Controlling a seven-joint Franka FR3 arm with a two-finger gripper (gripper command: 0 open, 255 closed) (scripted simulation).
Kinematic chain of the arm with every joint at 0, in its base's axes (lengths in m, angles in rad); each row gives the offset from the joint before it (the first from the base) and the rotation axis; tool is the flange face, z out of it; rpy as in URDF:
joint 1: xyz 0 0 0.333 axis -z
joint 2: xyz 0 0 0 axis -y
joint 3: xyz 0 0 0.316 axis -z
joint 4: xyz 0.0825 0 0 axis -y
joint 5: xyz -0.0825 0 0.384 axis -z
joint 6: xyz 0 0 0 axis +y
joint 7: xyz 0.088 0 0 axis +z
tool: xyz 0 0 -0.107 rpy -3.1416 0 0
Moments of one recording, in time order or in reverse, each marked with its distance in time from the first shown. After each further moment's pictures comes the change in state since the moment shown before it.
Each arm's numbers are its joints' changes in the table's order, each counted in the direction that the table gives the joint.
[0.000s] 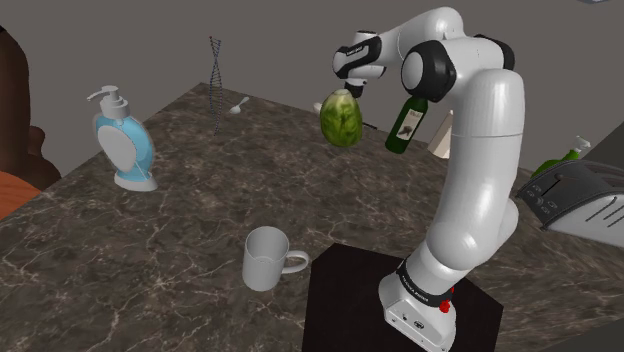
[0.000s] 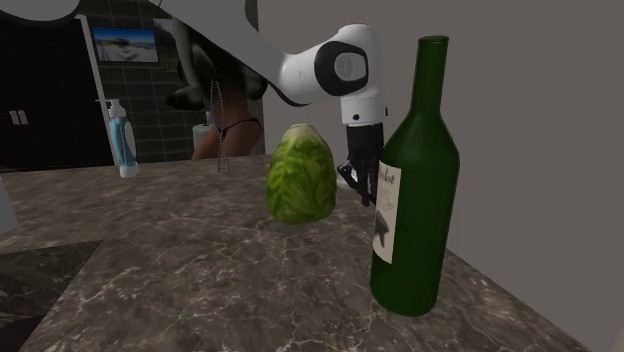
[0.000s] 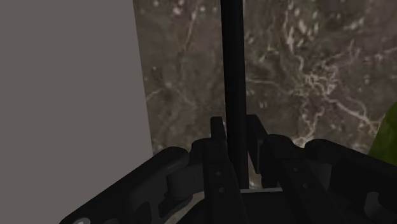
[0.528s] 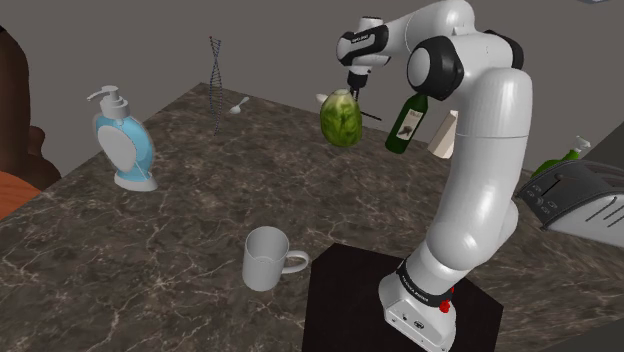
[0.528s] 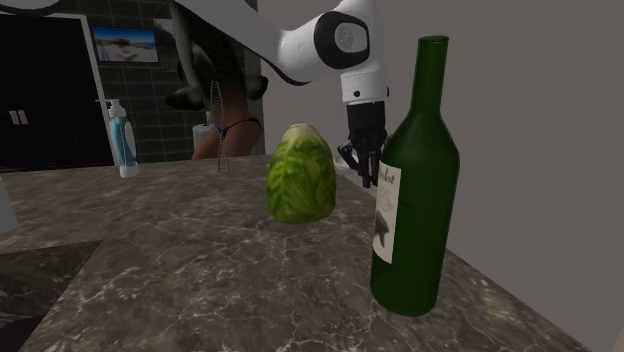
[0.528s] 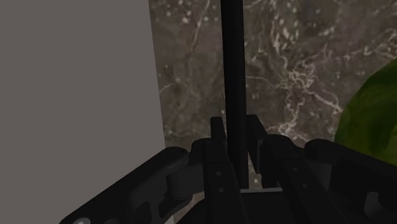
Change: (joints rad) arm -0.005 0.042 0.010 0.049 0.016 0.089 -0.001
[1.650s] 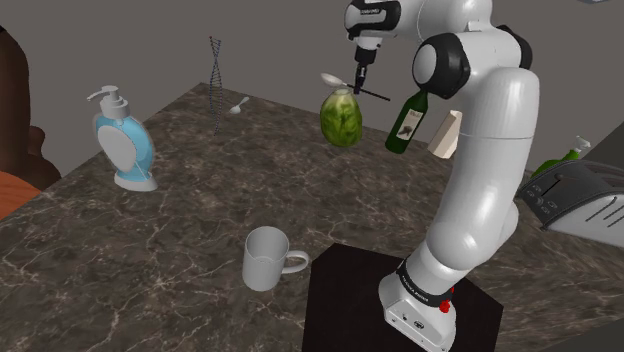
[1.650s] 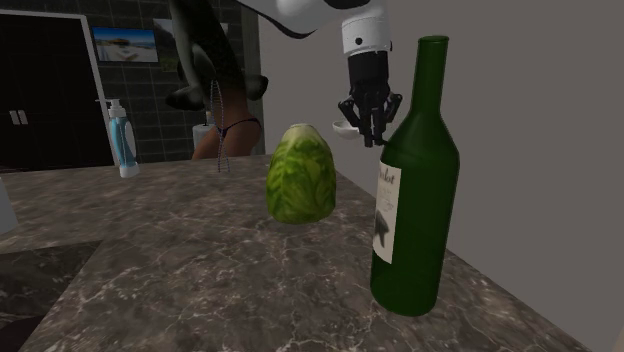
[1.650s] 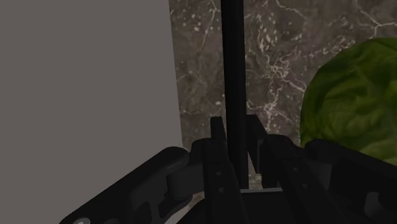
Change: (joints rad) arm 0.007 0.034 0.010 0.179 0.013 0.210 0.008
